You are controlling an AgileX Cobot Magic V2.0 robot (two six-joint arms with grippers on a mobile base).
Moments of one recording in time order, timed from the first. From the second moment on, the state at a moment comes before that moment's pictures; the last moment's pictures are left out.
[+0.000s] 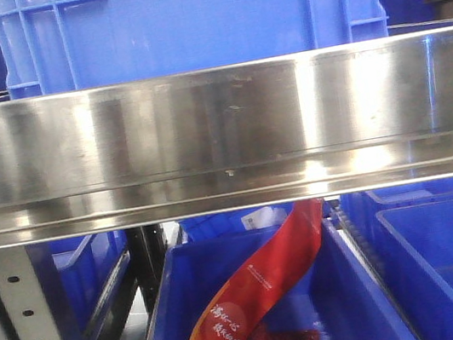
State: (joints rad) left arm -0.47 0.77 -0.85 -0.23 0.05 0.13; right arm -0.07 0.00 0.00 0.04 0.01 -0.03
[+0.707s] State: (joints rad) left arm -0.47 0.77 -0.85 -0.23 0.05 0.13; right arm -0.07 0.00 0.00 0.03 0.01 -0.03
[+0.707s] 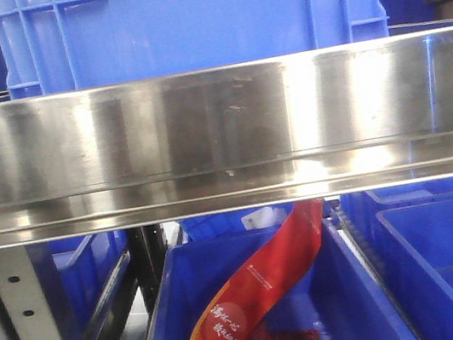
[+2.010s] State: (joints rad) left arm -0.03 0.01 0.00 0.00 0.10 0.05; right arm -0.07 0.00 0.00 0.03 0.01 -0.03
